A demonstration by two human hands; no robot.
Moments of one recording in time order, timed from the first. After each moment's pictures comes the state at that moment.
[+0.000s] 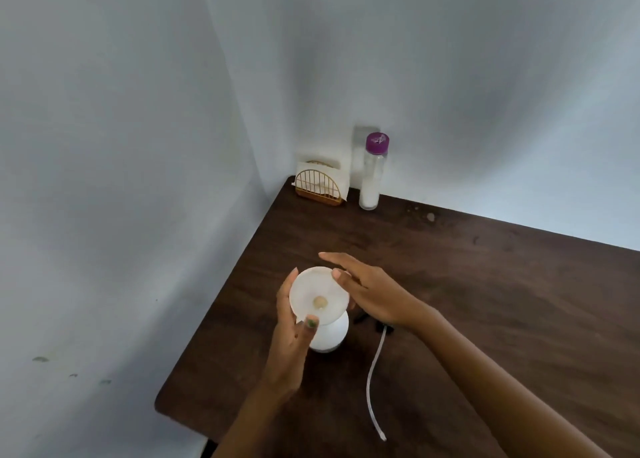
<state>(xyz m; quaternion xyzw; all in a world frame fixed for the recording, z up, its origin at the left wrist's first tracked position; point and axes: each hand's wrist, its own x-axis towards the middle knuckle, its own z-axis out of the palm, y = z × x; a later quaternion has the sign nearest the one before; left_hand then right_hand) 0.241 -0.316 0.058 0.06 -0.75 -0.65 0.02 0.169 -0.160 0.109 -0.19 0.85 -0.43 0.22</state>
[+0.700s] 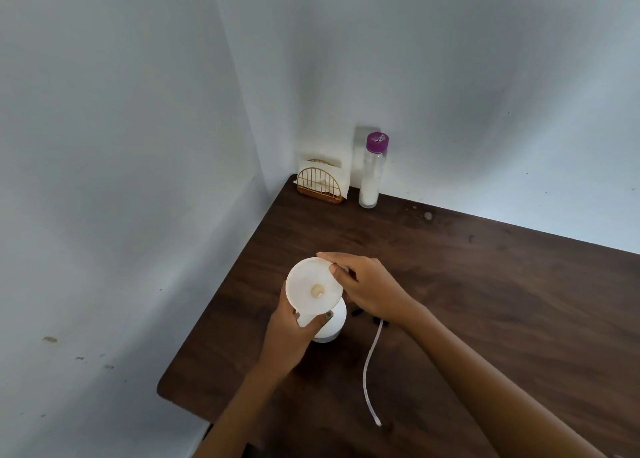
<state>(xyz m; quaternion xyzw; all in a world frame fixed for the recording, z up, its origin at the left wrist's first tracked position) 0.247 -0.314 0.045 0.11 -0.85 -0.51 0.04 0.183 -0.169 0.100 -0.19 0.88 -0.42 0.09</state>
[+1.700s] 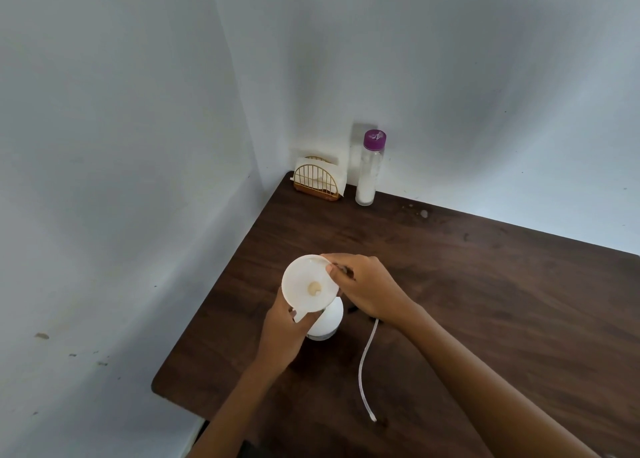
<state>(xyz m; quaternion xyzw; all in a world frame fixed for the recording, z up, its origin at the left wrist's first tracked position) 0.247 -0.320 0.046 0.15 -0.80 -0.58 -0.03 0.188 -0.170 0.101 -0.17 0.90 -0.38 0.09</state>
